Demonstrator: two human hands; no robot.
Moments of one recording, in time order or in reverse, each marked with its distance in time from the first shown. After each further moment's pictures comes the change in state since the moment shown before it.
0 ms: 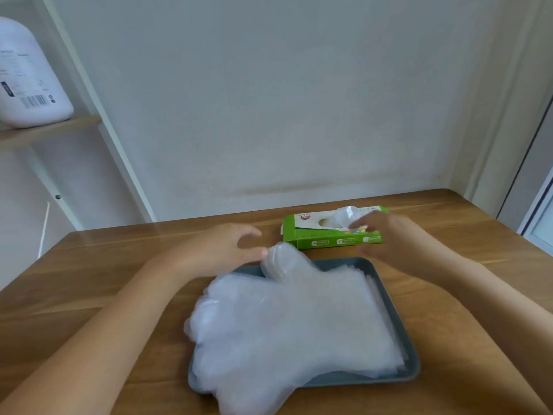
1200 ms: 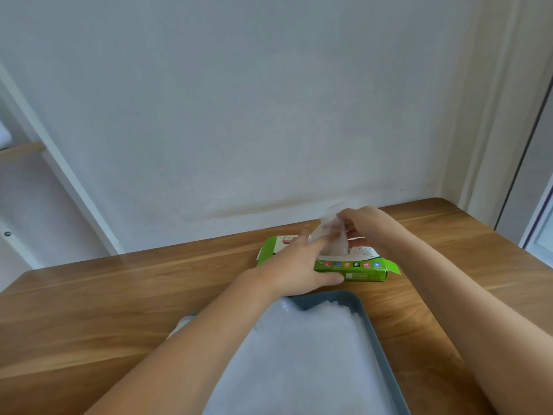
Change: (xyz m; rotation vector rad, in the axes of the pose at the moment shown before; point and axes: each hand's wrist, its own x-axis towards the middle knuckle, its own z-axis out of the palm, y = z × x) left_hand 0.126 0.085 0.070 -0.049 -0.055 0.264; right_hand 0.106 0.047 0.016 0.923 0.011 0.416
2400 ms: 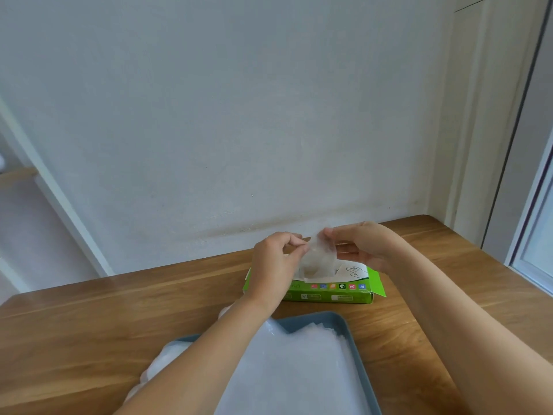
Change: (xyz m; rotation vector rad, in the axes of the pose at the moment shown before) left_hand 0.023 -0.005 0.006 -0.438 0.742 0.046; right_hand -0.002 -0.004 -0.022 0.281 -0.144 0.033
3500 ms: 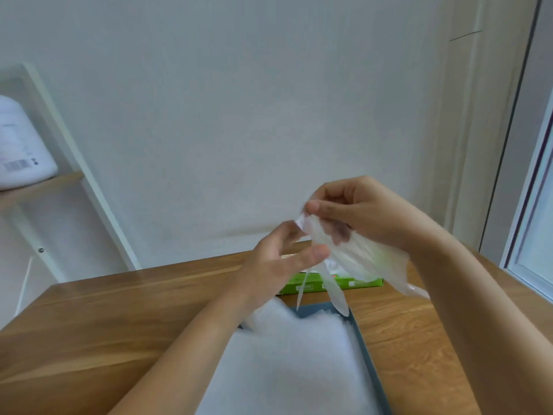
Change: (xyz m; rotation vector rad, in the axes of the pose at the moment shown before) left_hand -0.047 0.086 -0.082 -0.349 -0.405 -0.160; right_hand -0.119 -0.083 0.052 -0.509 -0.189 -0.572
